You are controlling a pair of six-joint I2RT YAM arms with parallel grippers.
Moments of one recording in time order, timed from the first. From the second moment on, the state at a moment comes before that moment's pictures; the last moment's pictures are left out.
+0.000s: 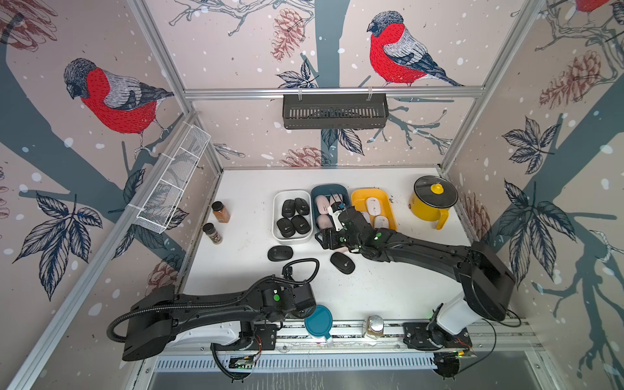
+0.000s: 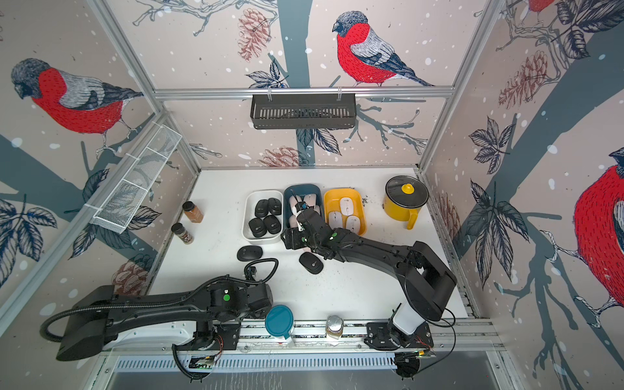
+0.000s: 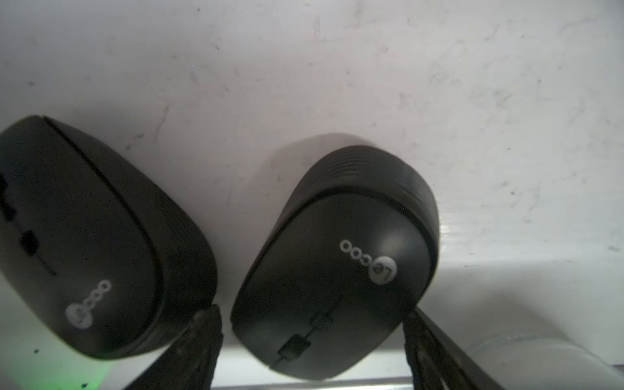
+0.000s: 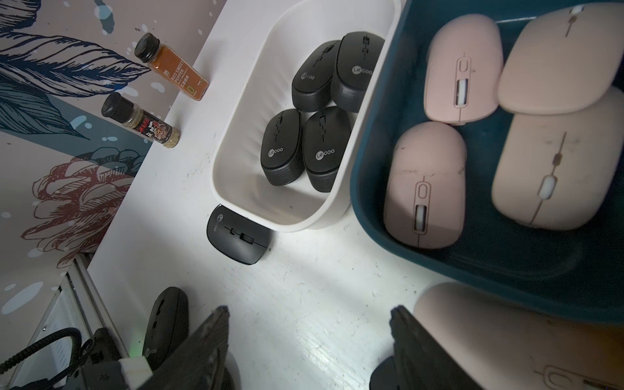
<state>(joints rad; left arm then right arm) -1.27 1.06 0.49 -0.87 -0.25 -1.20 0.90 1.60 1.02 -0.07 -0.08 0.56</state>
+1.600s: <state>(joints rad) -1.16 1.11 0.45 -0.75 -0.29 -1.13 0.89 1.64 1.02 -0.05 -0.12 0.60</state>
